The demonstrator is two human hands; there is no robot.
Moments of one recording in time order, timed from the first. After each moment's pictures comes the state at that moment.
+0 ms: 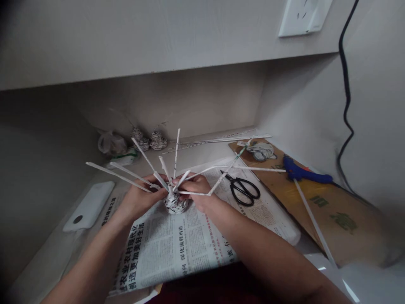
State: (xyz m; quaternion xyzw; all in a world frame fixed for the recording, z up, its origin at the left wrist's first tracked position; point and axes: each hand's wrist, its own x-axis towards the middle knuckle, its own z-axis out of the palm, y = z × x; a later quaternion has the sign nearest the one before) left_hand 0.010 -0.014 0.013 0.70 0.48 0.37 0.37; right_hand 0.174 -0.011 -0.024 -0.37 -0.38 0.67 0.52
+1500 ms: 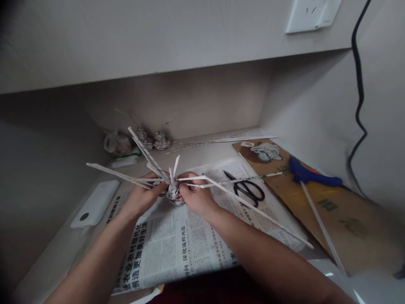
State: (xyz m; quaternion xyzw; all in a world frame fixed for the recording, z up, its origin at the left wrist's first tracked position) left_hand 0.006 -0.002 0.001 0.70 0.49 0.40 0.34; right_hand 0.164 -0.018 -0.030 -0.44 -0.48 0.55 0.53
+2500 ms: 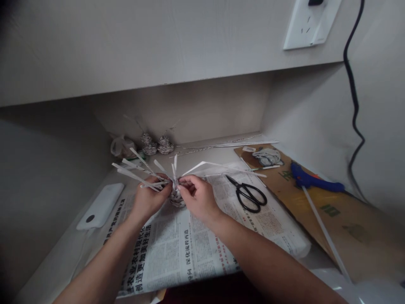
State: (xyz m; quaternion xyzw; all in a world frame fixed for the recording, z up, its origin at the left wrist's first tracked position) left_hand 0.008 -0.004 -0.002 0.71 0.54 0.42 0.14; right_hand 0.165 -0.023 -0.031 -0.42 -0.60 0.37 0.57
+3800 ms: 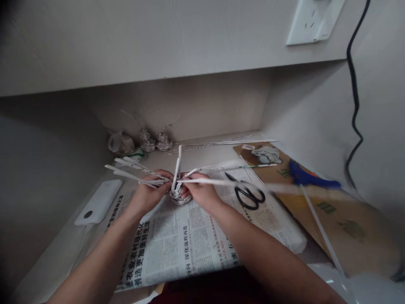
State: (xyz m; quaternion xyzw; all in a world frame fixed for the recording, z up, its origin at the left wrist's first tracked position) left_hand 0.006 -0.003 0.003 0.71 0.46 0.43 0.30; right_hand 0.171 -0.011 -0.027 -0.36 -0.45 0.61 0.54
